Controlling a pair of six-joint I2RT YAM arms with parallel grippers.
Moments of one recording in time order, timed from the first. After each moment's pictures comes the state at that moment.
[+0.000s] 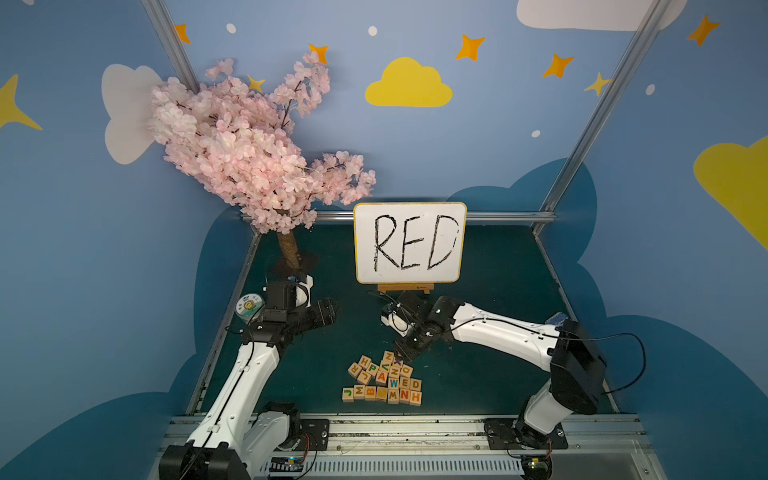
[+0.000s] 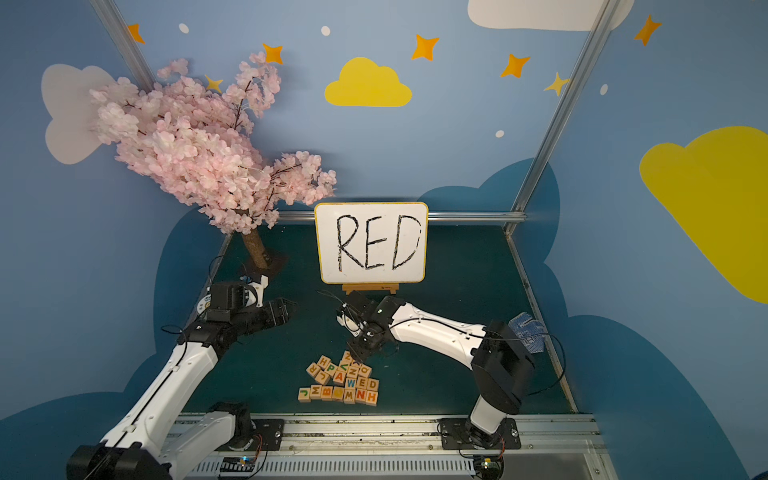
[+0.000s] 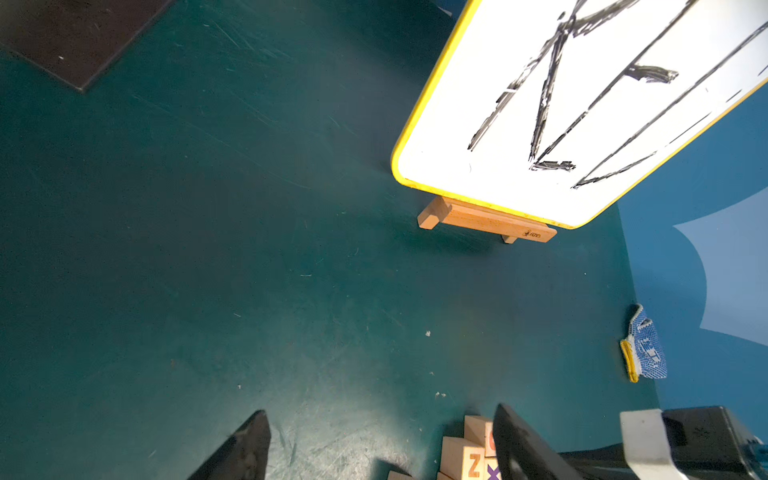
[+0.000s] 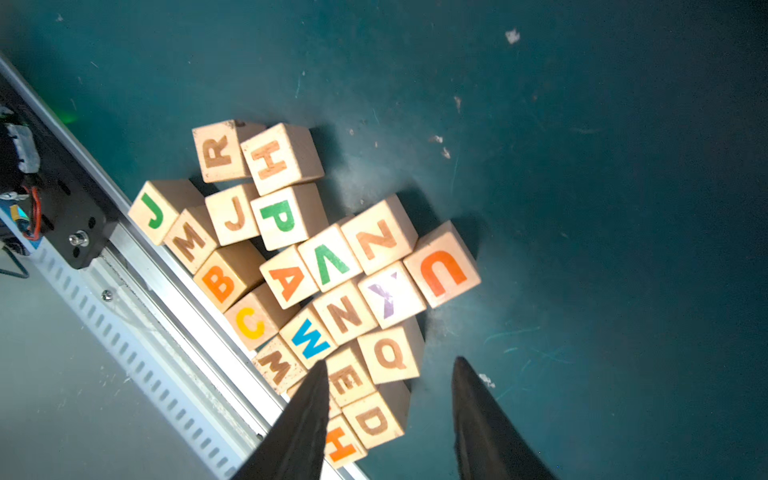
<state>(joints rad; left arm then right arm) -0.04 0.98 0.70 -0.51 0.39 -0.39 1.05 1.67 1.25 -0.82 -0.17 0.22</state>
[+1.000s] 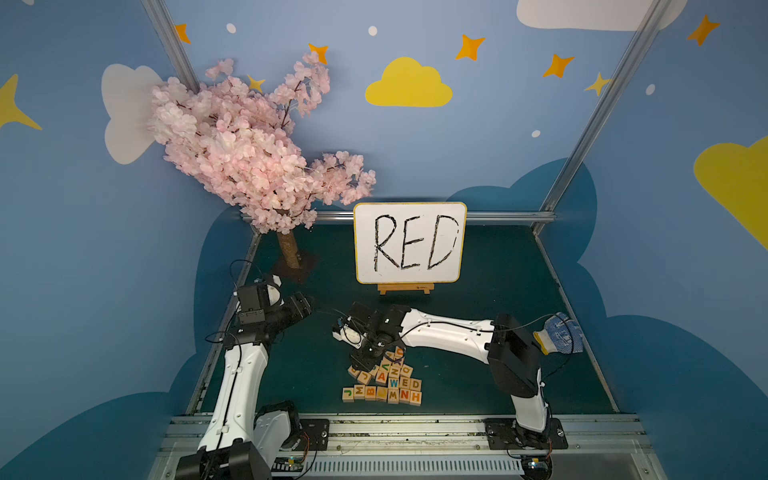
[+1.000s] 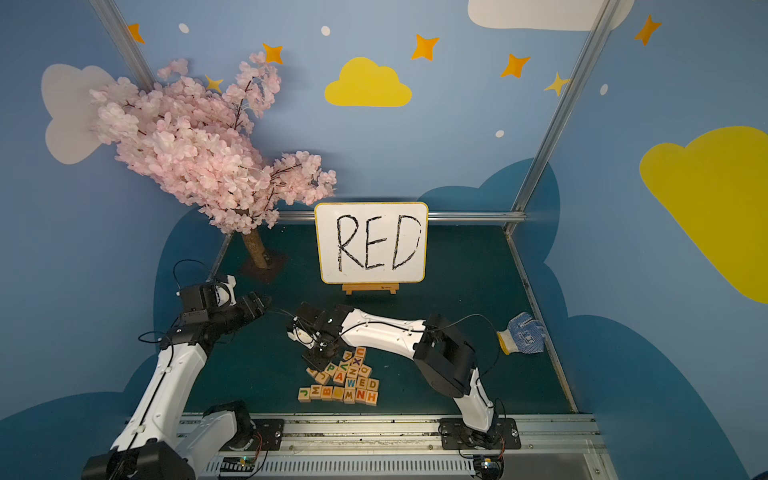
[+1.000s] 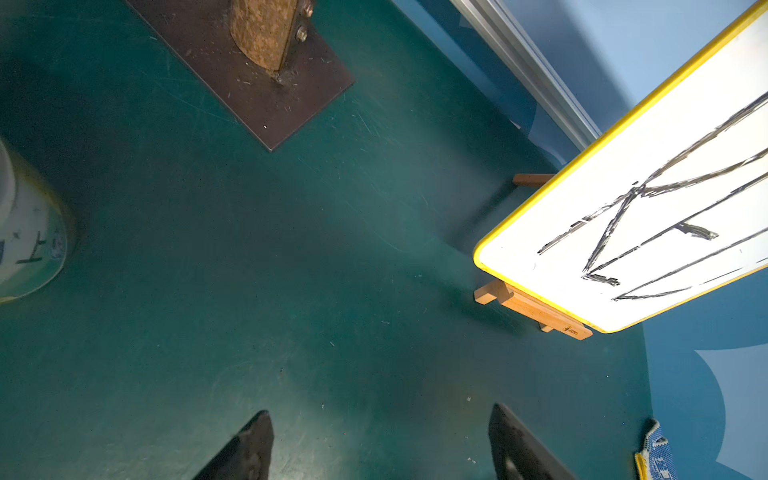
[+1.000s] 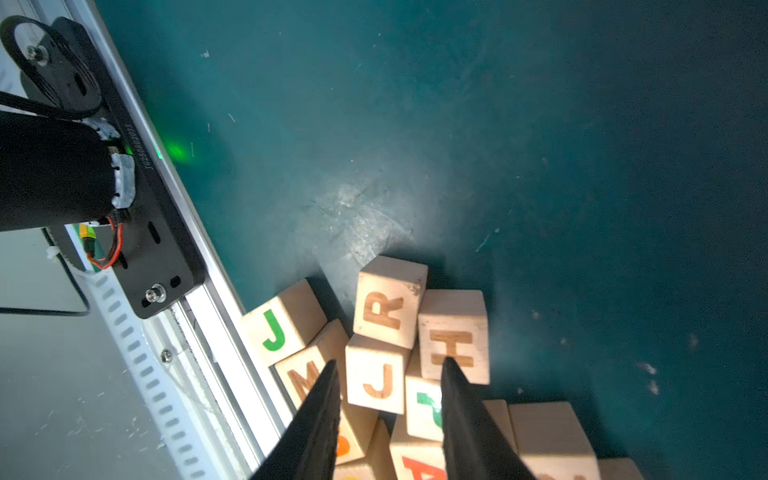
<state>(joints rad) 0.22 0.97 0.70 -0.51 0.41 -0.42 1.22 2.01 1.58 -0.76 -0.22 0.16</state>
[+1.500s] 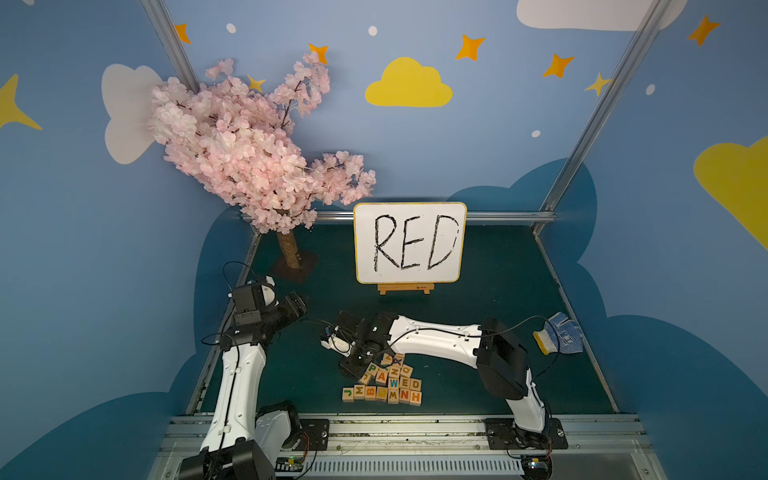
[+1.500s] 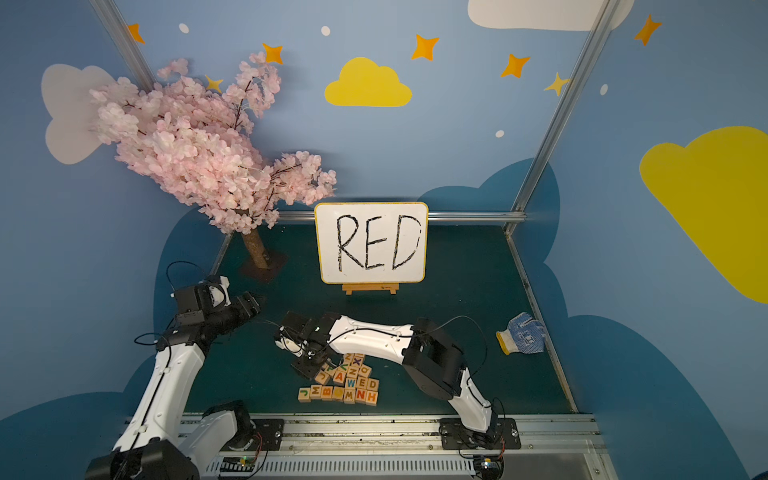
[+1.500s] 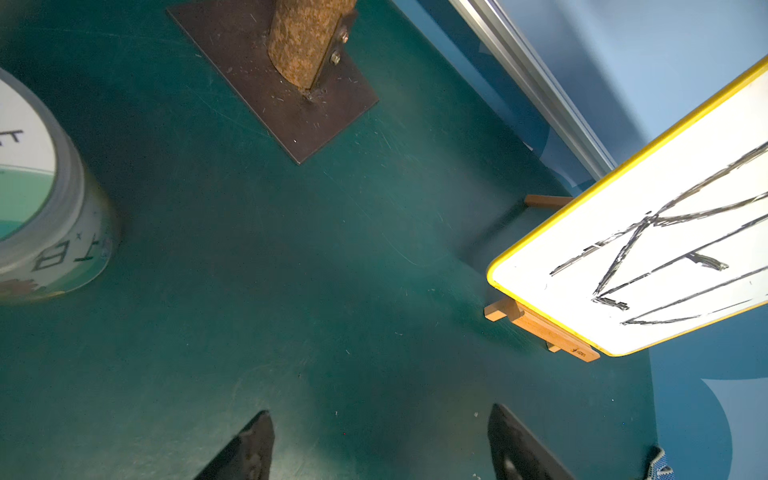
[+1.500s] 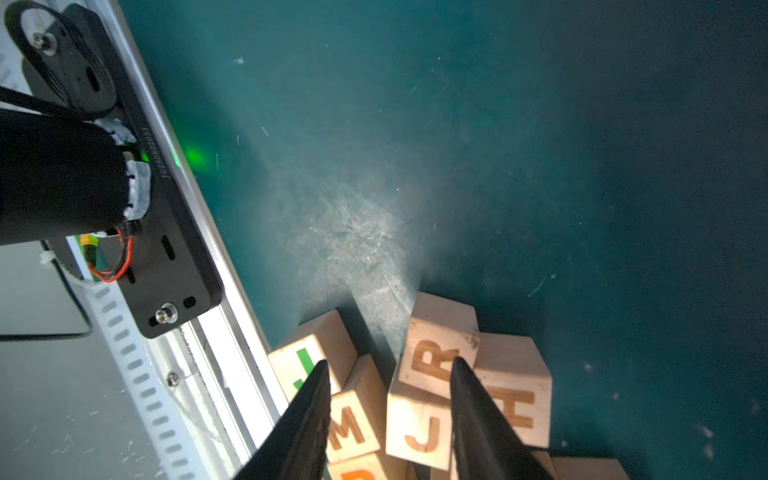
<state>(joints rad) 0.27 0.96 0.70 -0.51 0.39 -0.43 1.27 2.09 1.68 -0.78 -0.18 0.14</state>
